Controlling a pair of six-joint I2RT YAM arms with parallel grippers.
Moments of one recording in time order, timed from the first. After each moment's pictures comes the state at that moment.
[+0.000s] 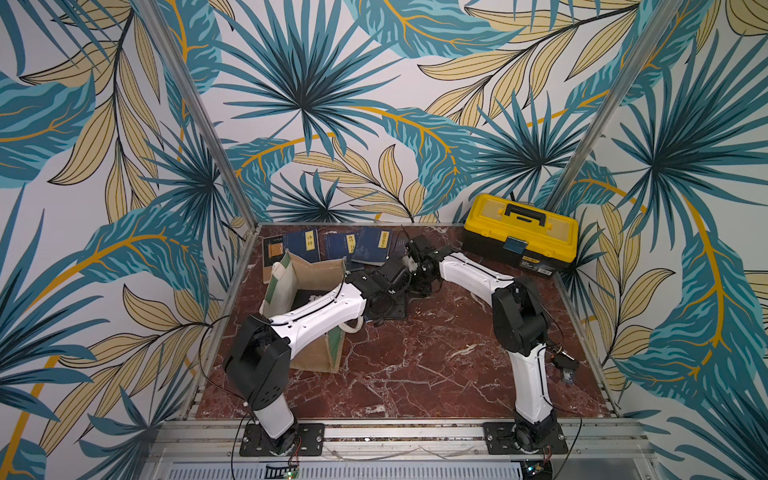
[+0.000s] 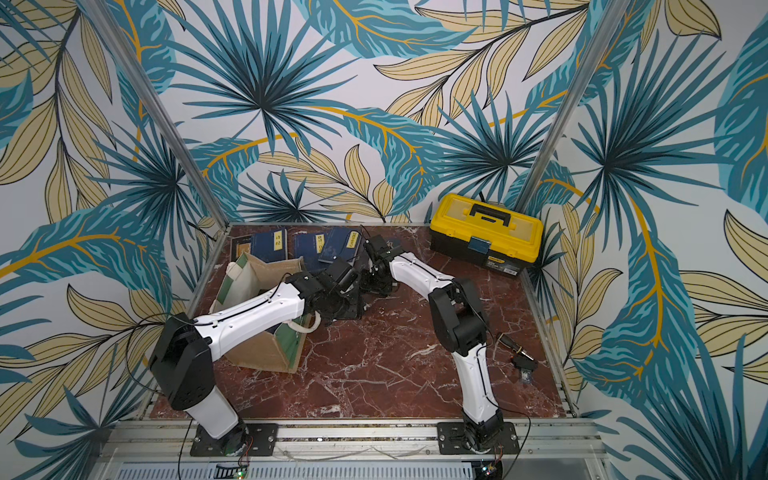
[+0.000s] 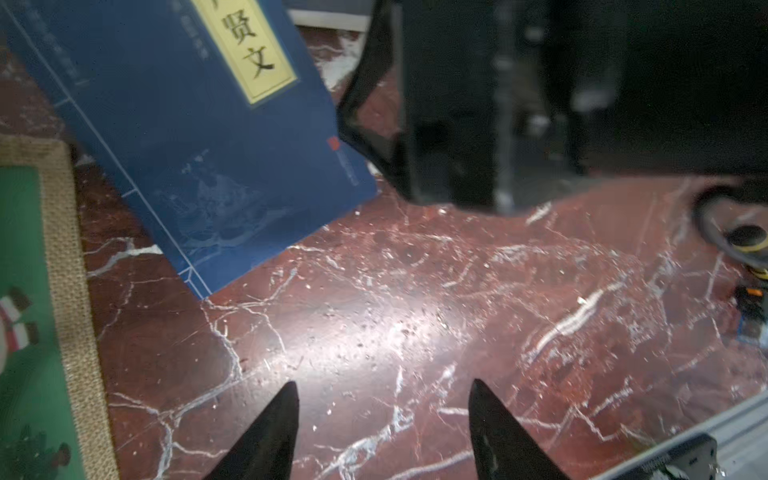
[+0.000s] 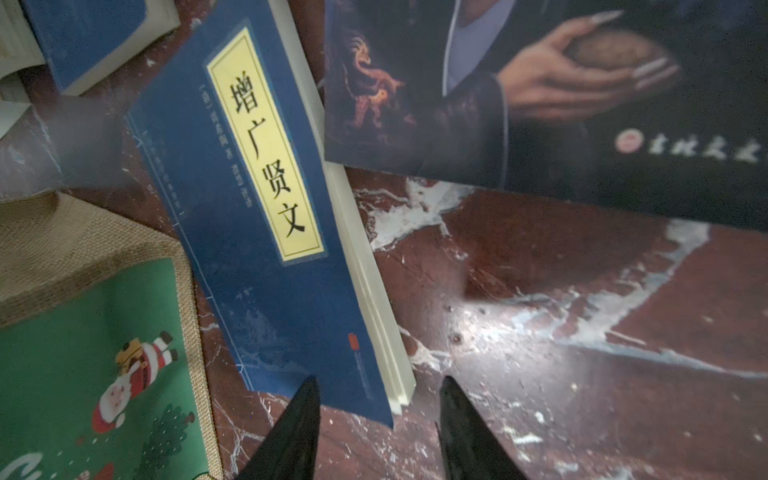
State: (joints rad) left arm -0.71 1.71 1.33 -0.75 0.02 -0.72; right arm 0.51 2.18 1.74 -0.77 -0.26 0.59
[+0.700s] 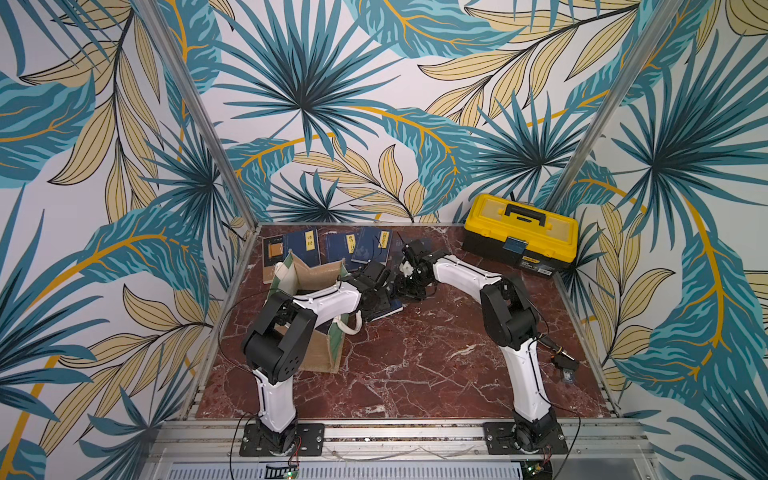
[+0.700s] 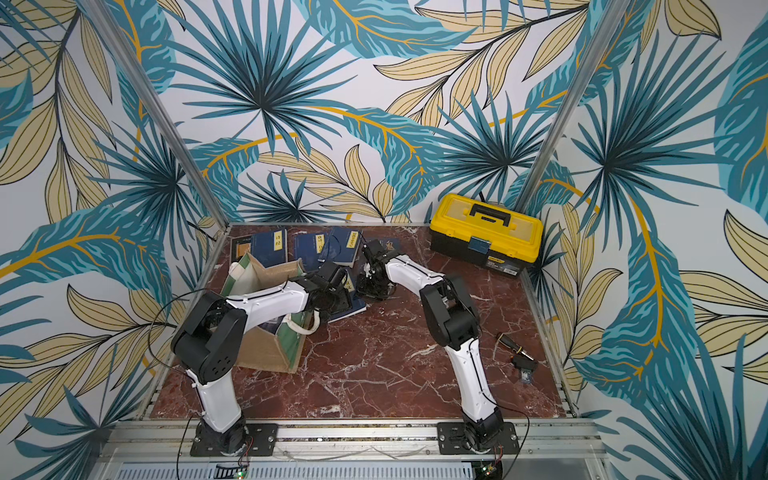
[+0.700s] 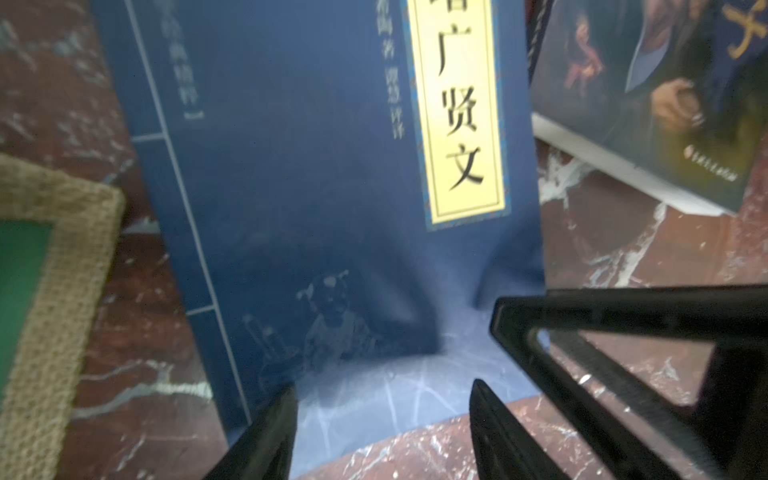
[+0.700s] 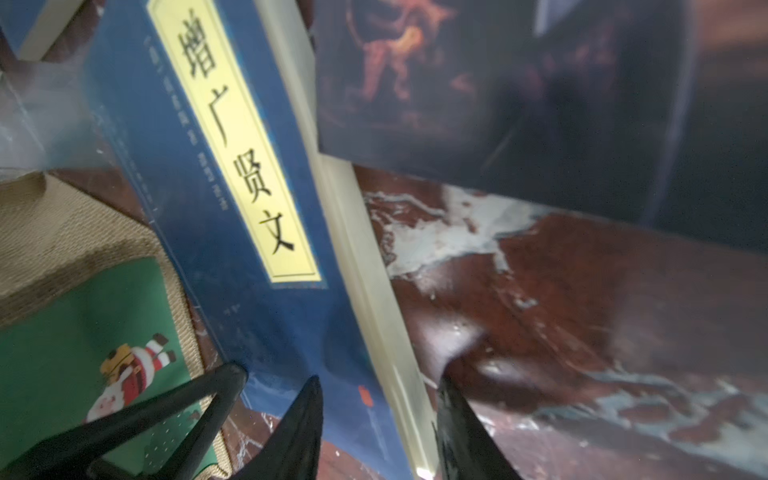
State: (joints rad) left arm -0.56 1.87 1.21 -0.44 0.00 -0.86; right arm 0.51 2.25 1.76 -0.74 -0.39 0.60
